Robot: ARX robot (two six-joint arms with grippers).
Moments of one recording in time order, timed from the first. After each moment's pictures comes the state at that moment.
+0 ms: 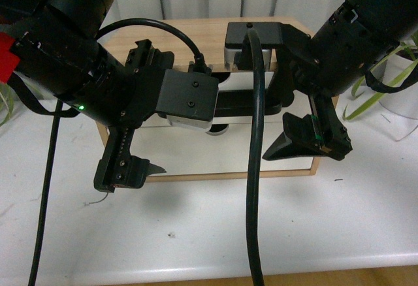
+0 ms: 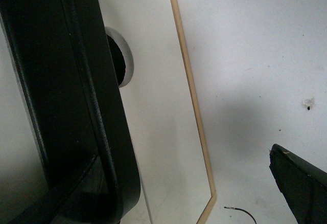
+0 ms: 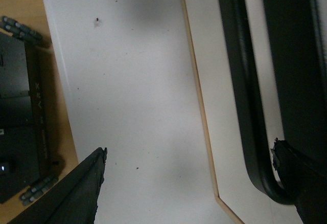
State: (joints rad) left arm -0.29 1.88 1.22 -0.28 0.17 1.45; right arm 0.31 2.05 1.60 -0.72 -0.38 -1.16
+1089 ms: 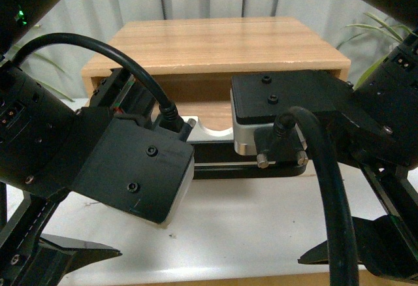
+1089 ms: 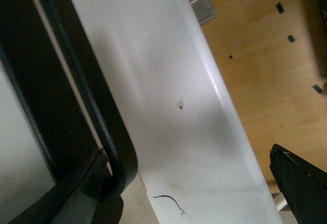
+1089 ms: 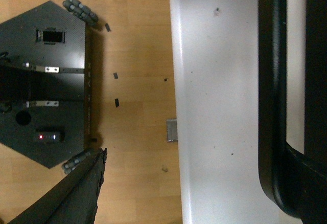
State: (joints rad) left arm -0.34 1.59 0.98 -0.49 0.22 1.58; right arm 0.38 1.76 1.23 -0.76 -0.39 -1.21
